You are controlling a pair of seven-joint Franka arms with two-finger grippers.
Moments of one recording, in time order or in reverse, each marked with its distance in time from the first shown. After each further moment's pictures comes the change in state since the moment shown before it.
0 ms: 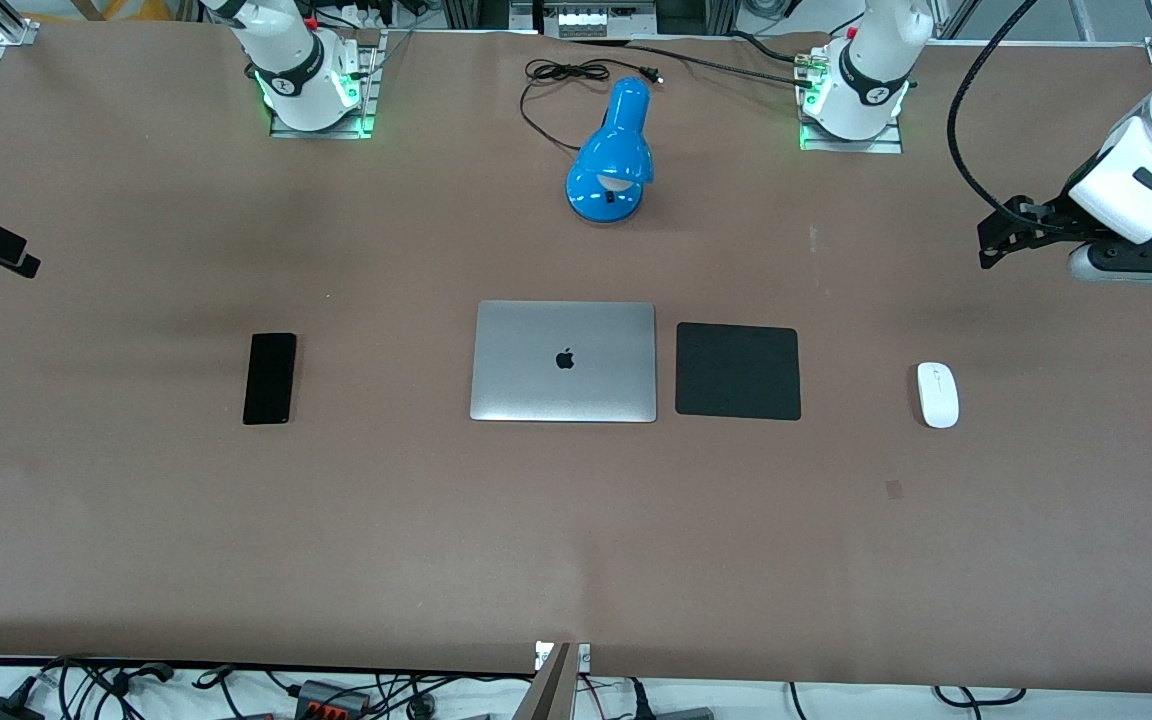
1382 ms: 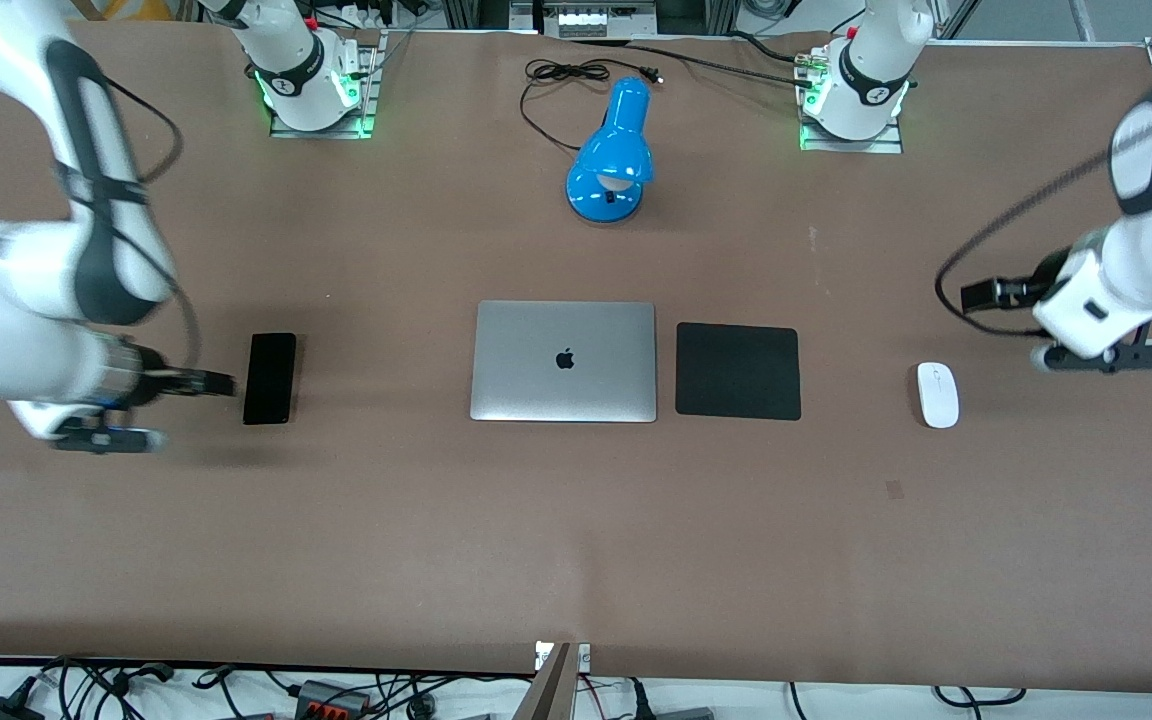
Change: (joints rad) left arm 0.109 0.255 -0.005 0.006 0.002 -0.011 0.003; right arm 0.105 0.409 0.037 -0.200 0.051 0.492 0.002
